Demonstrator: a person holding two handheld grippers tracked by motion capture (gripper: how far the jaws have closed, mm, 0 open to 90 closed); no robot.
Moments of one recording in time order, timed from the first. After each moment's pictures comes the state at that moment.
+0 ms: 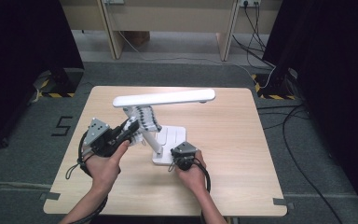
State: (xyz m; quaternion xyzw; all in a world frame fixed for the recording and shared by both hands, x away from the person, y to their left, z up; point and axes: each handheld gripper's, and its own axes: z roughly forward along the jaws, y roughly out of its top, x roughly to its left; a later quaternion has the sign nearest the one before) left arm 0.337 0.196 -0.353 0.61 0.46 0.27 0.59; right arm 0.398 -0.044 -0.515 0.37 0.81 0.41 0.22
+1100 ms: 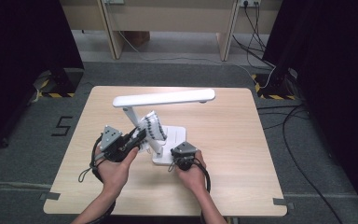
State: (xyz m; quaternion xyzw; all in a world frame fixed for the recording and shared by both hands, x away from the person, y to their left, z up) left arm 0.342 0.179 -0.388 0.63 0.47 0.26 0.56; right arm 0.397 -0.044 -0.515 0.37 0.81 0.41 0.22
